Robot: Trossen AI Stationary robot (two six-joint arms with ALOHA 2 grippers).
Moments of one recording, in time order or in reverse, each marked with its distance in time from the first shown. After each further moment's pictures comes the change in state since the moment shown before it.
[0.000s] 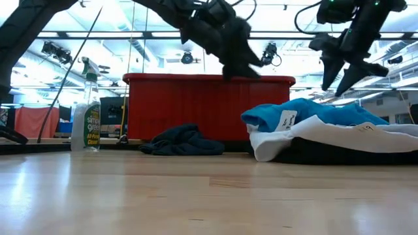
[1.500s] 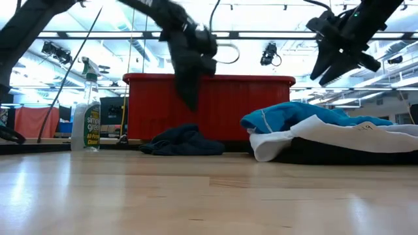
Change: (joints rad) left arm 0.115 -0.027 -0.004 -0.671 -0.185 0.127; right arm 0.492 0.018 -0.053 0.161 0.382 0.188
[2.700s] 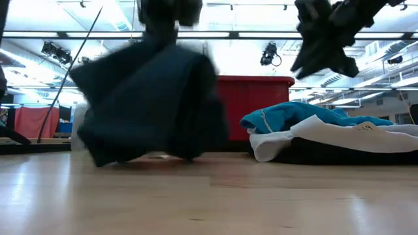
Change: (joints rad) left arm -0.396 -0.320 -0.261 0.081 0.082 -0.527; right arm 0.114 0.152 -0.001 0.292 -0.231 -0.026
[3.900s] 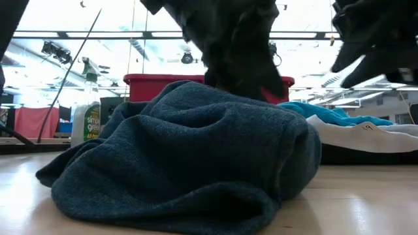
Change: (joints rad) left arm -0.304 0.359 0.000 0.712 -0.416 -0.125; right arm 0.487 0.270 0.001 0.161 0.190 0.554
